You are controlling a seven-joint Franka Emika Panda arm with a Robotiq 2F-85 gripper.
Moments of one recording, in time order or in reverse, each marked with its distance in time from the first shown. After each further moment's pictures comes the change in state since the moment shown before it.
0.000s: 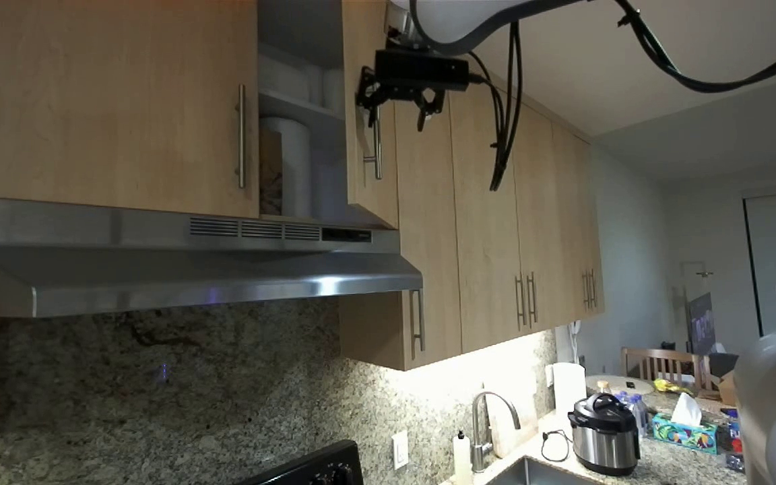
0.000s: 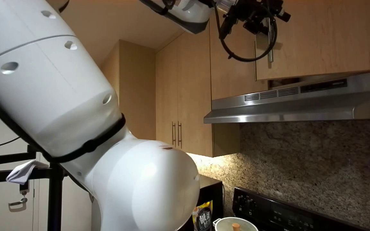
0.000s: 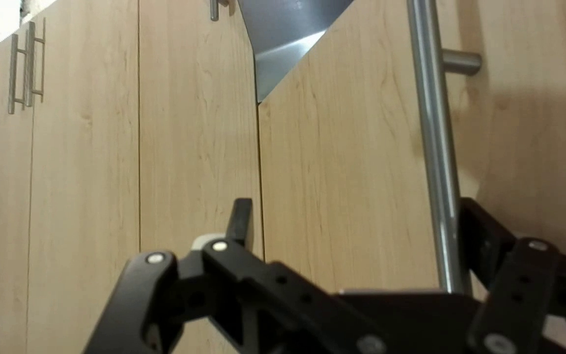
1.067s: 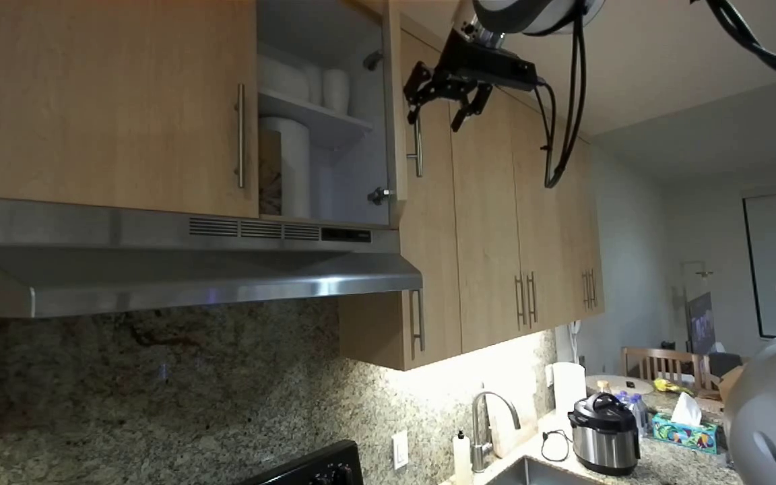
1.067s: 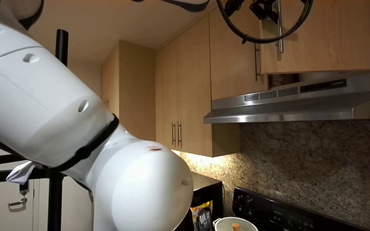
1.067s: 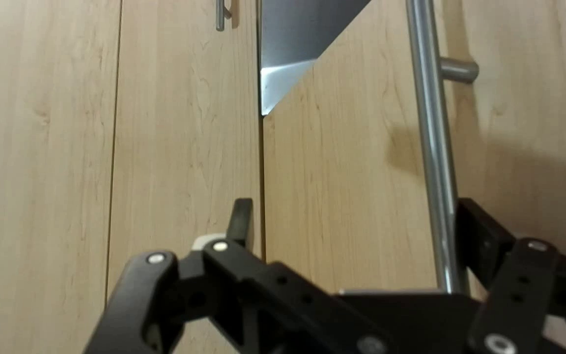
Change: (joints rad) arm -0.151 -0.162 -0.094 -0.120 0.409 0.144 -0.559
